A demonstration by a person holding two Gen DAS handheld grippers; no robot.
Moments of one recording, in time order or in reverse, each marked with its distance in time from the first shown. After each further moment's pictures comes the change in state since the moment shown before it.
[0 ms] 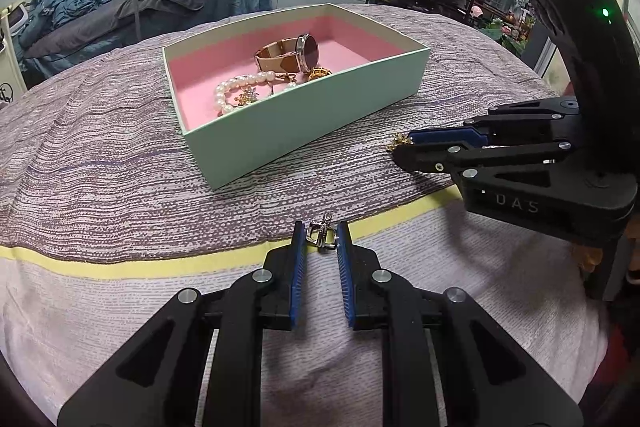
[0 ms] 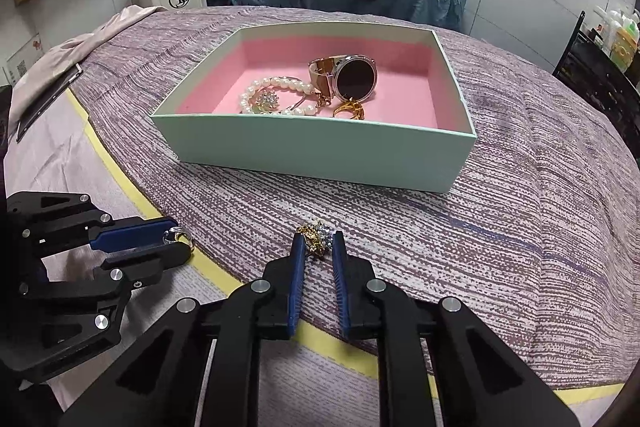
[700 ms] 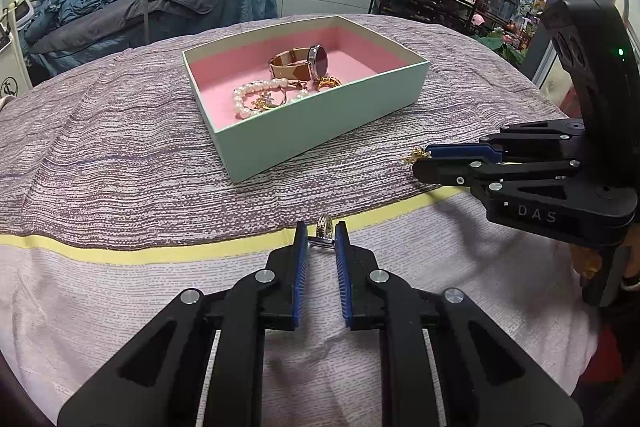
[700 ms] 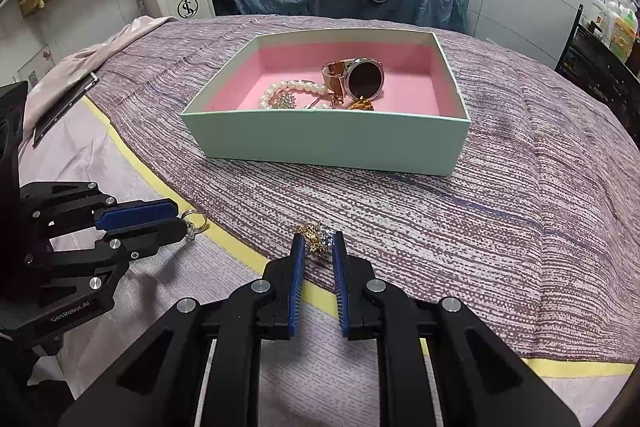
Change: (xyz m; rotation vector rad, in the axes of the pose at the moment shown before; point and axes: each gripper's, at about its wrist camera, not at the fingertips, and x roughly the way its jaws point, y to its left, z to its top) left arm -0.020 0.007 -0.004 -0.017 -0.025 -0.002; right arm -0.018 0.004 -0.011 0.022 -0.024 0.046
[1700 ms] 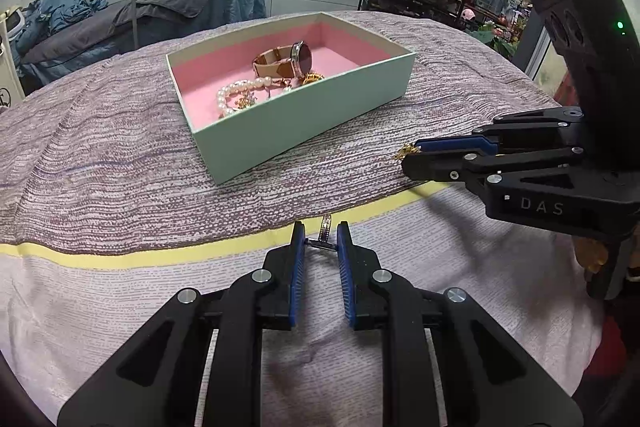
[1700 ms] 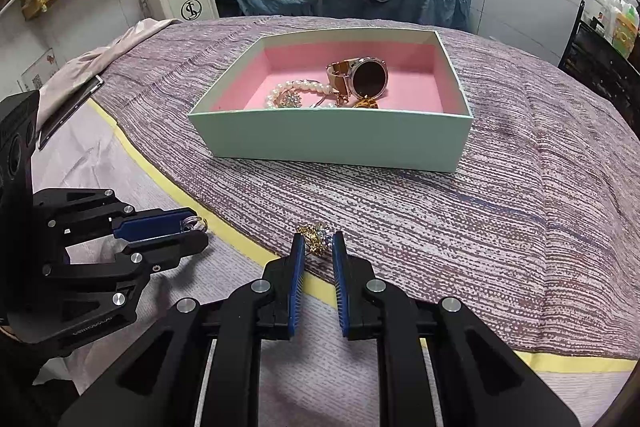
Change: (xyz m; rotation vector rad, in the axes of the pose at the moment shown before) left arm 0.002 -0.010 -0.001 0.041 -0.003 -0.017; right arm -0.003 0.000 -0.001 0.009 -0.002 0.032
